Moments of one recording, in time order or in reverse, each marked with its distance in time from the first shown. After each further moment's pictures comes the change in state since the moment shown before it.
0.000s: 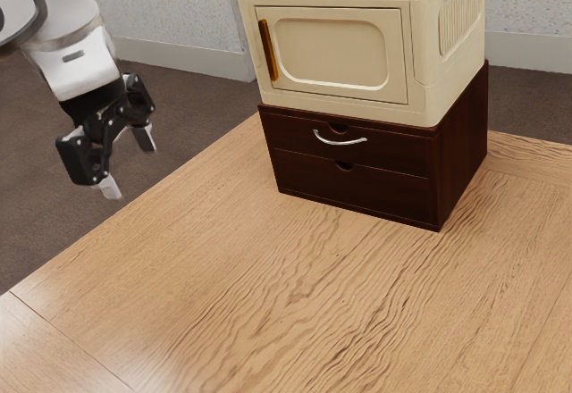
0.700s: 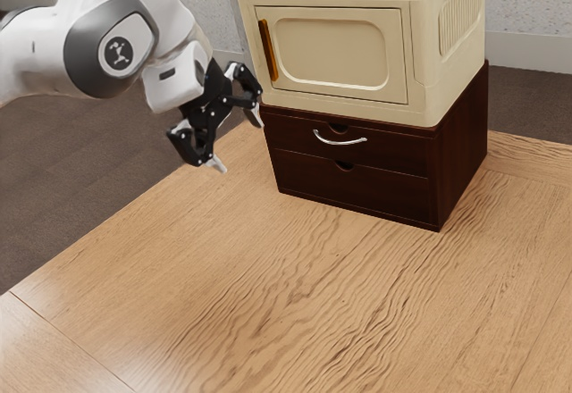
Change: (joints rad) arm -0.004 0.245 0.001 0.056 -0.140 0.403 0.387
